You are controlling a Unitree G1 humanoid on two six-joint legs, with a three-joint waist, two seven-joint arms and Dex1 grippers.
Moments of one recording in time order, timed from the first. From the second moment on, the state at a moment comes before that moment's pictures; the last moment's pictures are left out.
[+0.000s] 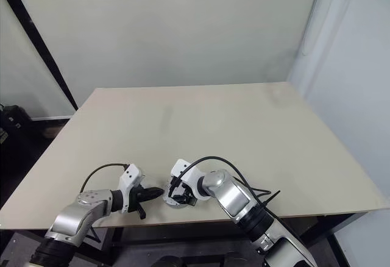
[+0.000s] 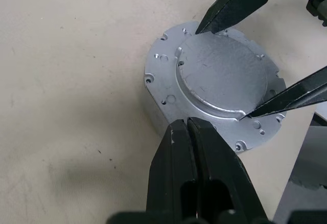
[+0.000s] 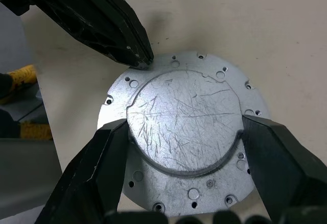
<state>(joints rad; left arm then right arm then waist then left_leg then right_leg) -0.07 0.54 -0.12 0.01 -0.28 0.54 -0.84 -0.47 -0.17 0.62 0.05 -0.06 0.79 0.70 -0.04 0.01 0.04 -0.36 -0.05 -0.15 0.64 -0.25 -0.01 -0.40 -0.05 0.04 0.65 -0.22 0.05</state>
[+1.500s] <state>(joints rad) -0.11 0.52 -0.15 0.01 -0.25 0.55 -0.83 -0.42 -0.05 -0.10 0.09 0.39 1.40 0.52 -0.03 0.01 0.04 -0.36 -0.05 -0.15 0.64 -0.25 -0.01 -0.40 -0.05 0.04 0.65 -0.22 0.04</state>
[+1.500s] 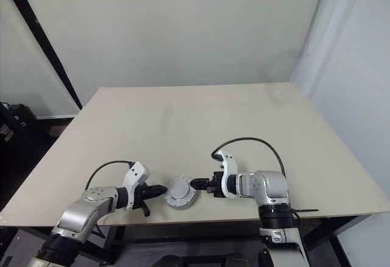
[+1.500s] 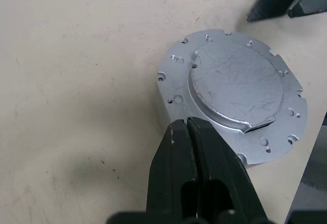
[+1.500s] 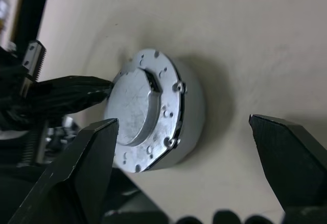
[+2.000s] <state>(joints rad) -0.10 0.53 -0.15 0.00 -0.25 0.56 -0.83 -0.42 0.06 -0.24 0.25 0.47 1.42 0.47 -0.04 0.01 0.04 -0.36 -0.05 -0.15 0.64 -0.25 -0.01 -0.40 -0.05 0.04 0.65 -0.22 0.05</state>
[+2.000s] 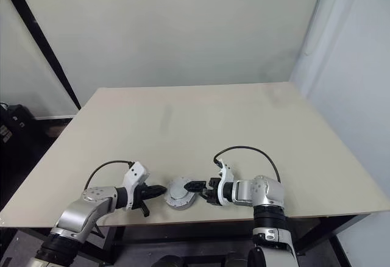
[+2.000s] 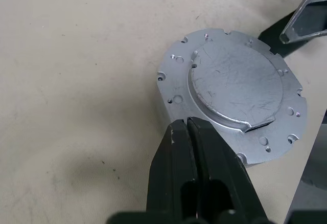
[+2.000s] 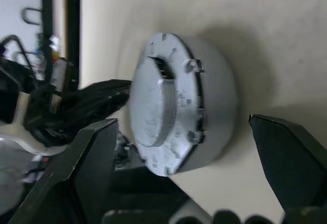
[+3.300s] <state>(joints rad) -0.11 0.51 -0.06 0.02 -0.30 0.70 -0.81 -0.37 0.11 -0.29 0.26 0.56 1.44 0.43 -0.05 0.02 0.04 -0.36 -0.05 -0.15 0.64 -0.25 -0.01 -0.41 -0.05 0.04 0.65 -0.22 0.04</state>
